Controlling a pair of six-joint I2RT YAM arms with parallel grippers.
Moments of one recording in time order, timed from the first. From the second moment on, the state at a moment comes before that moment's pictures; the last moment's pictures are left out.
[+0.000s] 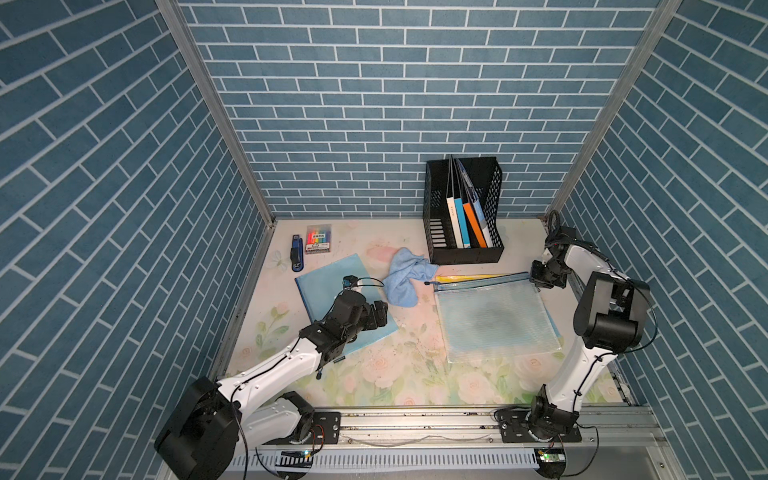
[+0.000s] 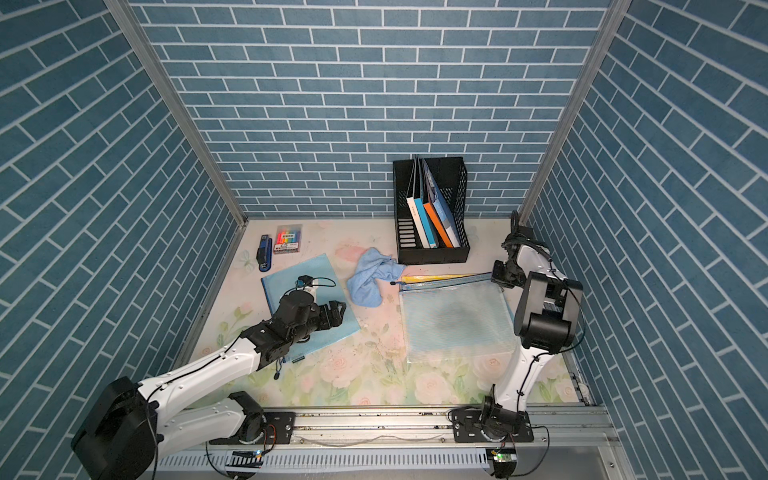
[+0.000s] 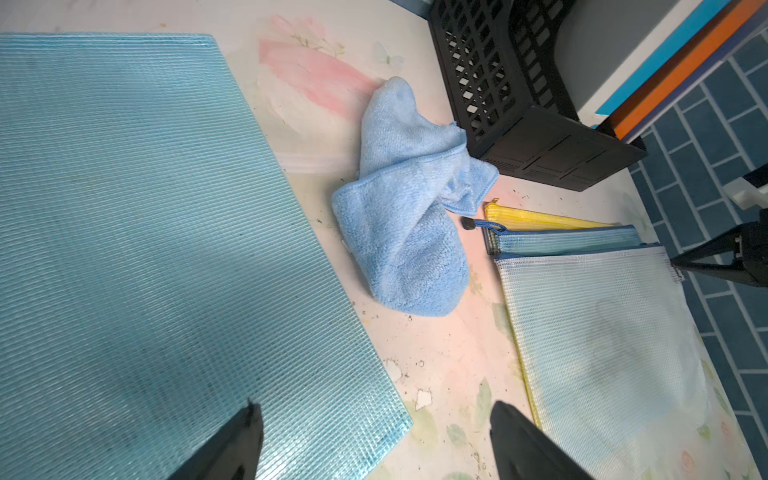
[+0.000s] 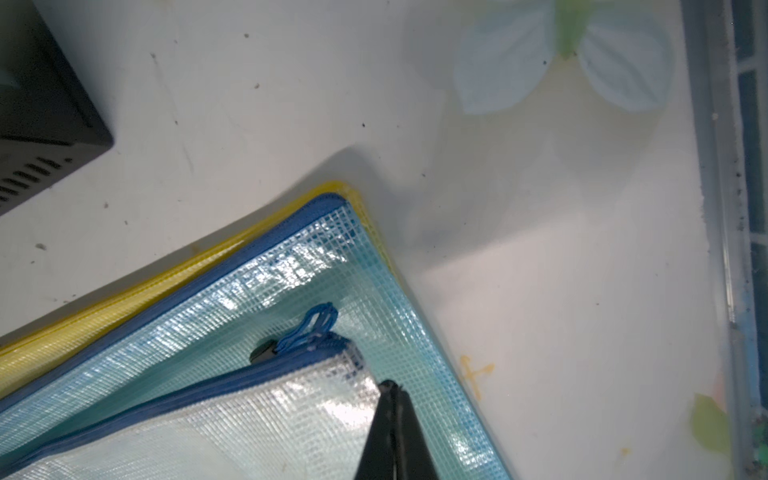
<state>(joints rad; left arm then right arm) -0.61 1.11 0.53 -0.08 -0.11 -0.68 -0.19 1.93 1.46 -0.86 -0.04 0.08</state>
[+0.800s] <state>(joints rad) 0.08 0.93 0.34 -0.29 0.03 -0.79 0.31 1.48 1.29 -0.62 -0.03 0.08</state>
